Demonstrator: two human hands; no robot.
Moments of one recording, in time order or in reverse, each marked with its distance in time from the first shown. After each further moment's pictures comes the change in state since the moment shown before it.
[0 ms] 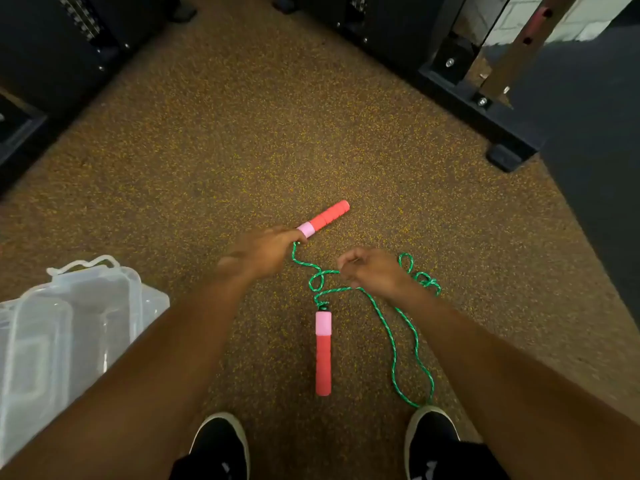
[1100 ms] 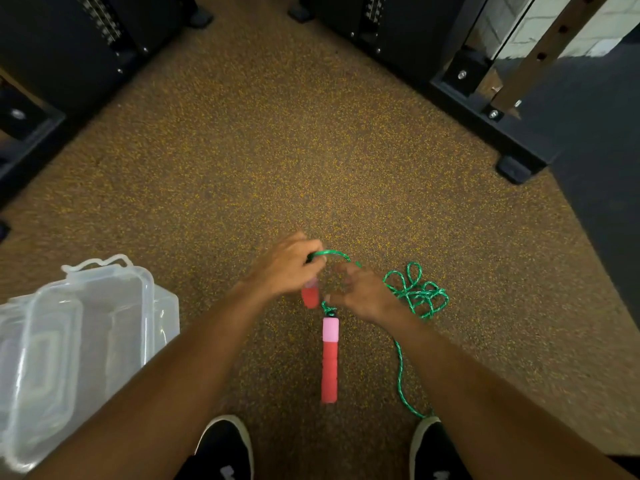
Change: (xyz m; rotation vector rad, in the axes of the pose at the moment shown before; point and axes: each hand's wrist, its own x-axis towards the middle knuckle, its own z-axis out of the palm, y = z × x) left_hand -0.016 0.024 0.006 -0.393 0.146 0.004; right_hand 0.008 0.005 0.040 -0.161 -0.036 0.028
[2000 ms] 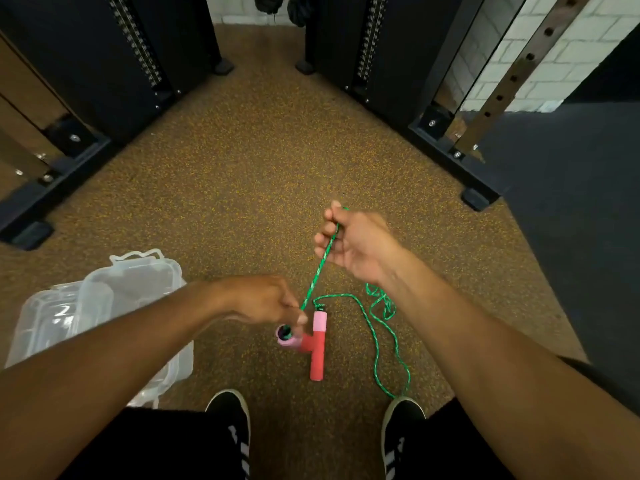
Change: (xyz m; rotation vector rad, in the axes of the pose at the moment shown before) left_hand -0.135 0.085 -0.115 0.013 -0.633 0.102; right_hand -0.131 -0.138 -0.090 1.091 -0.032 0.037
